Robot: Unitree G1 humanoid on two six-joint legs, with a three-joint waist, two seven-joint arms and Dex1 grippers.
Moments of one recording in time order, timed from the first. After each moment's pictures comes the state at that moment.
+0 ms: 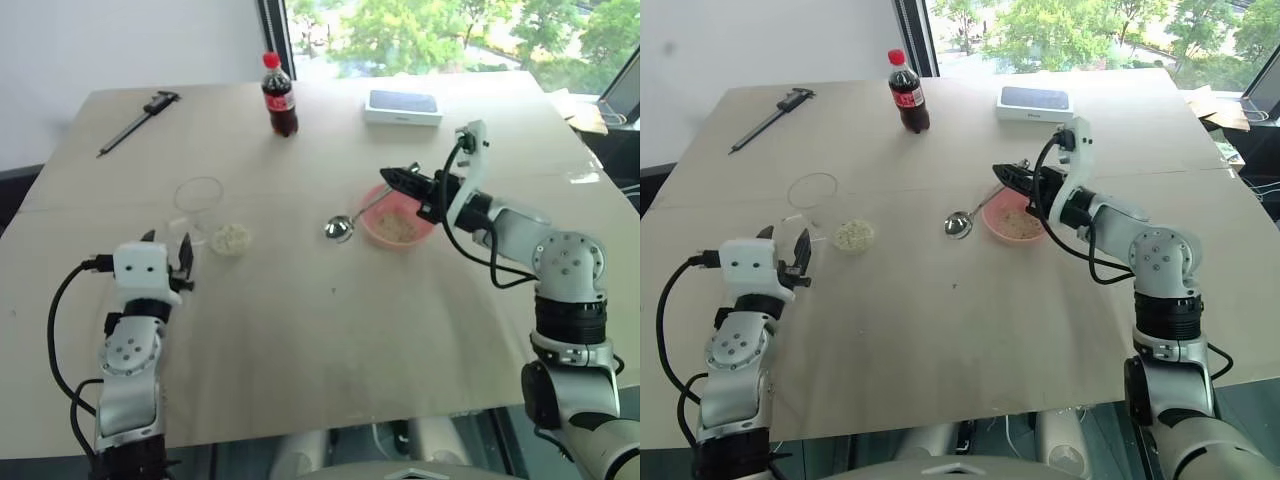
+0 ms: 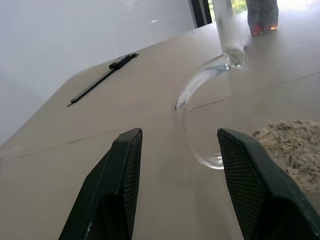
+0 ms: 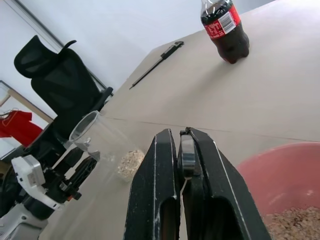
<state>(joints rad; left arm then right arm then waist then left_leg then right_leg) 0.01 0.38 0.38 -0.13 -0.05 0.02 -0.17 -0.68 -0.29 -0.13 -0.15 1.05 1.00 0.20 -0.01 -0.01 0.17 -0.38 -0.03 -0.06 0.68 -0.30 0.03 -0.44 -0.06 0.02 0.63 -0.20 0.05</state>
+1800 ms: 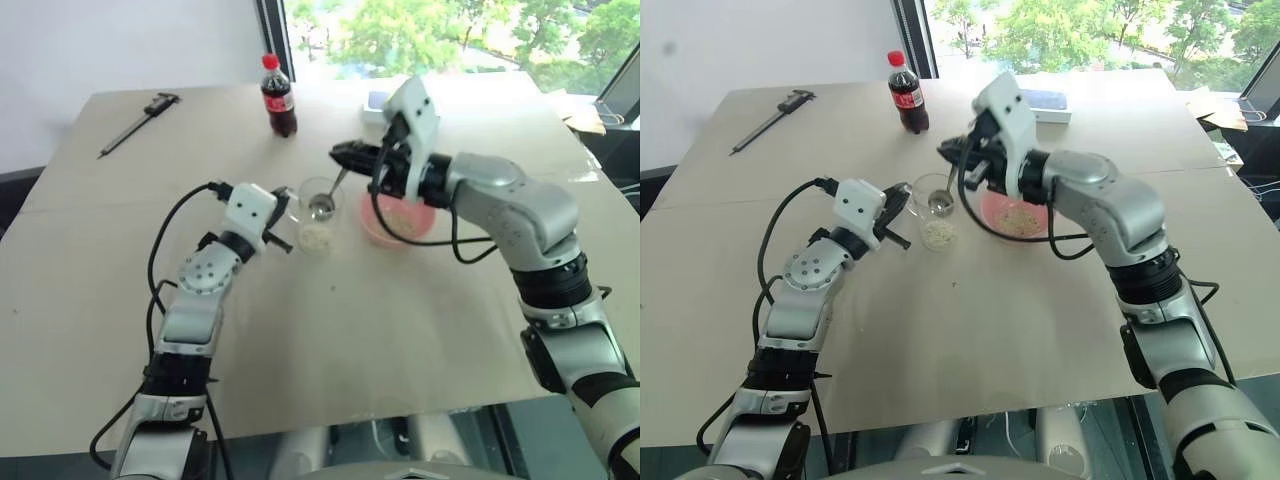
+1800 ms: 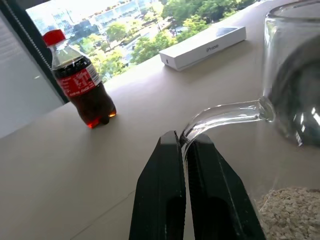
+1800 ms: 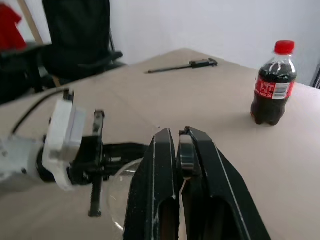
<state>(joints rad) -0.37 0.44 0.02 0.00 -0.03 0.05 -0.44 -0.91 -0.36 0.25 -0.11 0.57 0.73 0.56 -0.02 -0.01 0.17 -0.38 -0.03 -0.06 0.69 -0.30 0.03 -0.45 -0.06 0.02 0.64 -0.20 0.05</state>
